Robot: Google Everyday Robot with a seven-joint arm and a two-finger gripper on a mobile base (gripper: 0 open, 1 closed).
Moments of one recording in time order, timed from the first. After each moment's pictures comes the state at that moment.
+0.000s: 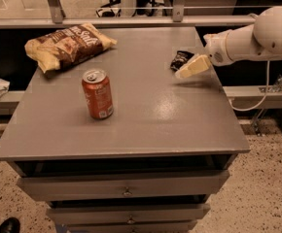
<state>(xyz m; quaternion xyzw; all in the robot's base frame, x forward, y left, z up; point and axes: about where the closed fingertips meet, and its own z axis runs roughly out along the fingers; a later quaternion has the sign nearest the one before) 0.724 -0.192 0.860 -0.42 0.77 0.11 0.46</state>
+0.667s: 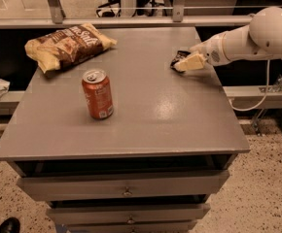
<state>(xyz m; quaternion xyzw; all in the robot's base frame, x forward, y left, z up) 0.734 -0.189 0.851 -0.39 0.79 0.14 0.44</state>
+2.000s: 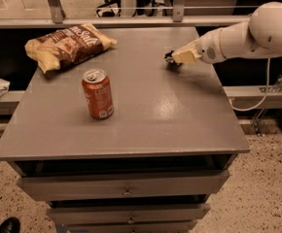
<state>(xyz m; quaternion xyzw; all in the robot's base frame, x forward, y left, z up) 0.709 -0.149 0.877 -0.41 0.77 0.21 0.45</state>
